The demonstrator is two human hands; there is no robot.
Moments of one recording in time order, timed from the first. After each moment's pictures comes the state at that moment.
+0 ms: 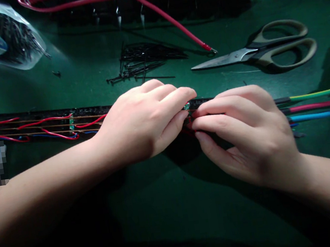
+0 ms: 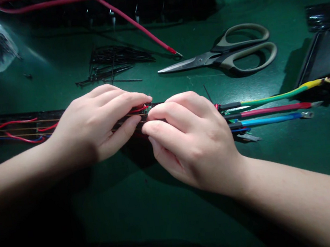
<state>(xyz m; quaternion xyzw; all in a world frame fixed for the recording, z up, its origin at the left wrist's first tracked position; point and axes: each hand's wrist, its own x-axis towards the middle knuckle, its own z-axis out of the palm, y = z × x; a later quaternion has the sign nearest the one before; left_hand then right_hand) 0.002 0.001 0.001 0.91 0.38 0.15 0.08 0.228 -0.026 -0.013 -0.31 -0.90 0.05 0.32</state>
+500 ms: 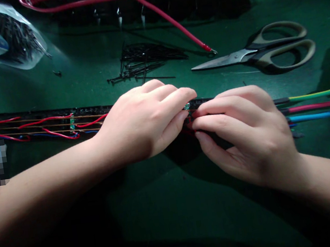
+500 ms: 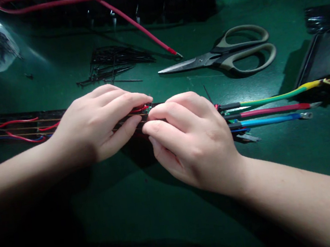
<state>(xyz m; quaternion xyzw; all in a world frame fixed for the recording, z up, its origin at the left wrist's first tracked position) 0.002 0.000 -0.002 0.91 0.38 0.16 0.06 0.227 -0.026 -0.014 -0.31 -0.89 0.05 0.32</state>
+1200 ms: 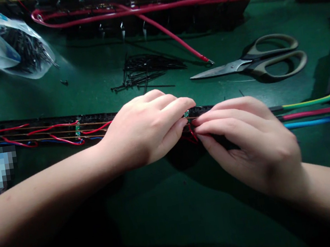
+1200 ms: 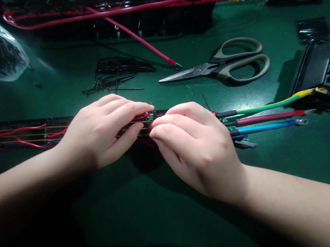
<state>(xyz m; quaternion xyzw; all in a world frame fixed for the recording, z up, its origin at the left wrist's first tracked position) 0.003 -0.001 0.002 0.91 0.38 0.16 0.08 0.229 -0.029 -0.012 -0.34 -0.87 0.08 0.35</state>
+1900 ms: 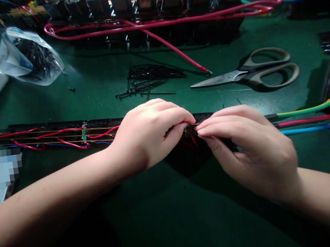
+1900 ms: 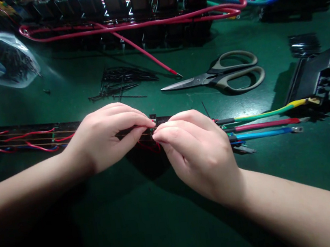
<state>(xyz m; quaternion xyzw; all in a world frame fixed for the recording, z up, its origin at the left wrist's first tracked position) 0.007 0.001 0.003 0.87 0.40 0.23 0.16 0.229 -0.026 -0.015 -0.34 -0.85 0.09 0.39</state>
